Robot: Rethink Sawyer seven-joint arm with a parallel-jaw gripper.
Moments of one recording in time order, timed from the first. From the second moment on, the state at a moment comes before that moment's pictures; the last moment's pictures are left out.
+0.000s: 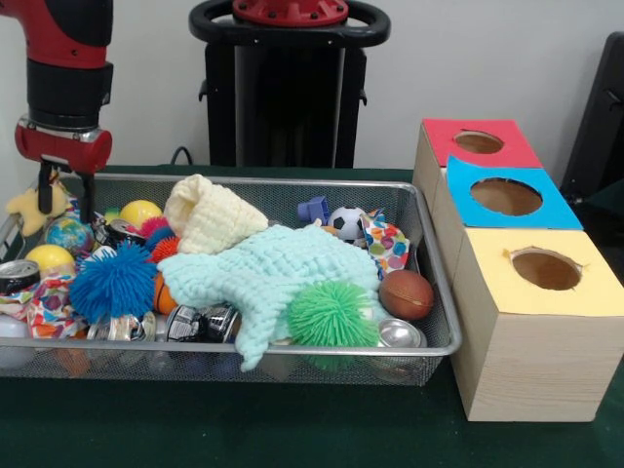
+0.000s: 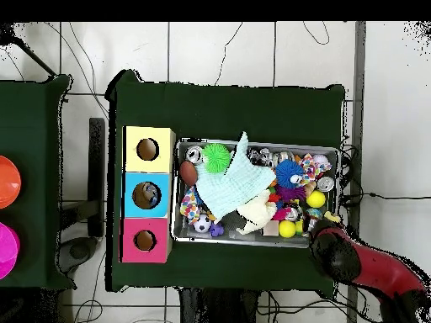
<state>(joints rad) -0.90 -0.59 0.13 1.80 -0.57 0.14 1.71</state>
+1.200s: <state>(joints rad) -0.90 -0.56 0.14 1.79 -0.57 0.14 1.71</state>
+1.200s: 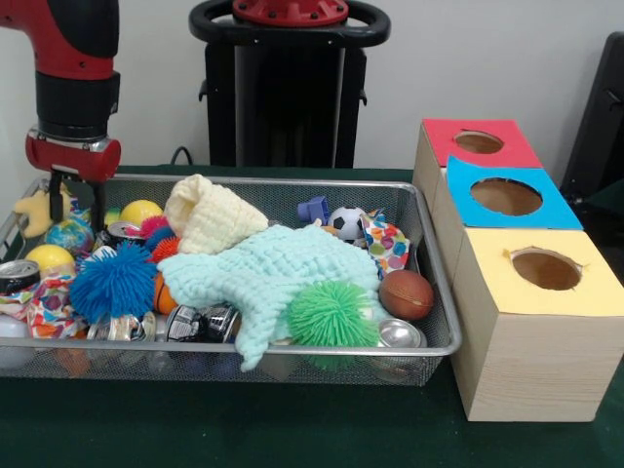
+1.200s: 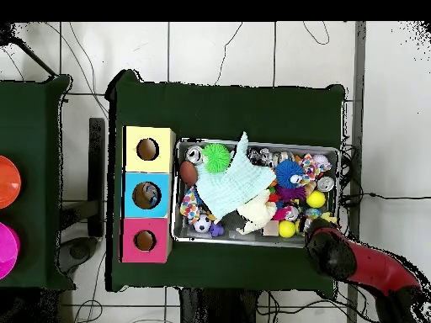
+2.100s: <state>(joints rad) -0.95 -0.56 0.17 1.79 -0.57 0.14 1.71</state>
